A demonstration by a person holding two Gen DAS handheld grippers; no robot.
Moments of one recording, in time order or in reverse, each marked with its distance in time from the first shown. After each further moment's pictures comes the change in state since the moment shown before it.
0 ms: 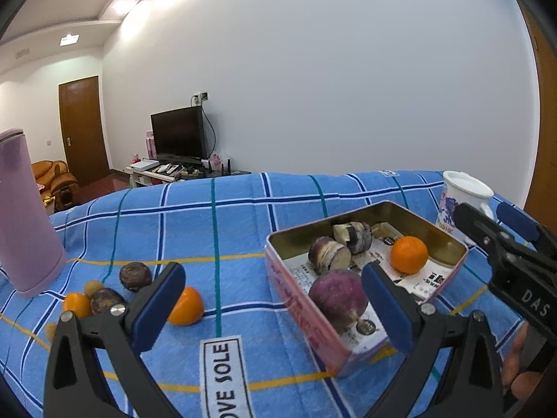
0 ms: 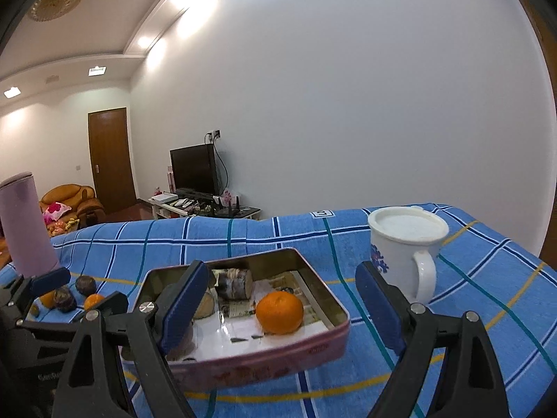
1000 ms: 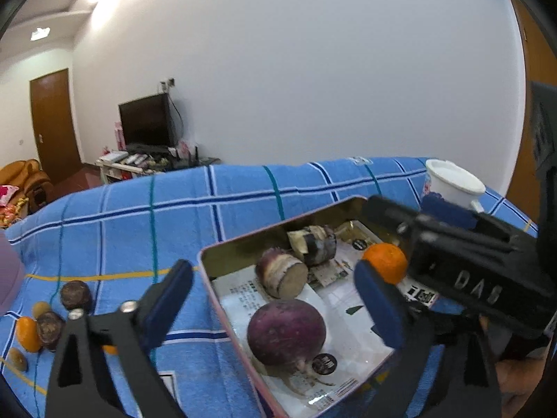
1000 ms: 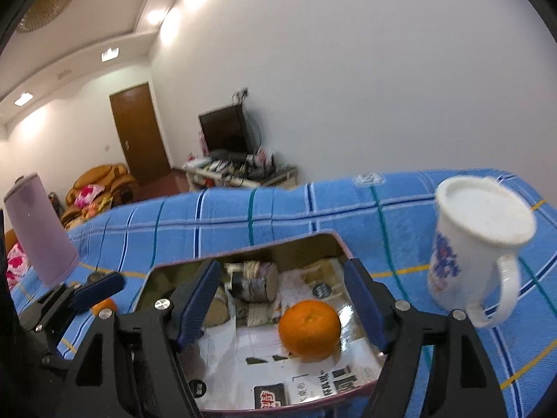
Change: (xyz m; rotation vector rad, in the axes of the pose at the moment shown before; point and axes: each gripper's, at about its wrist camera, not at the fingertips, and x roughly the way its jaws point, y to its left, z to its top) left arm 0.052 -0.042 0.019 0.029 0.064 -0.100; right arm 0.087 -0.008 0.013 0.054 0.184 0.173
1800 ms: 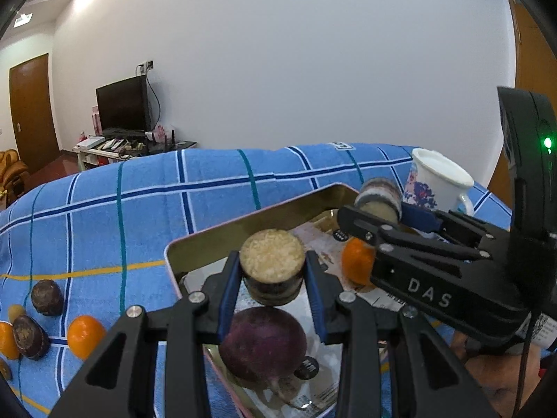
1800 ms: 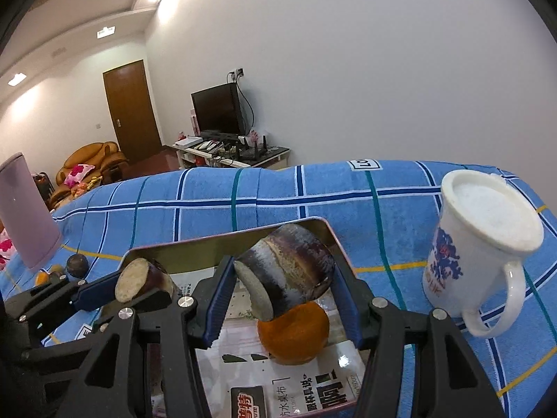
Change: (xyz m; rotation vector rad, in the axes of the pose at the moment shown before) left arm 0.021 -0.004 0.003 0.005 0.096 -0.115; right arm 0.023 -0.004 0.003 -0.046 0.111 -0.026
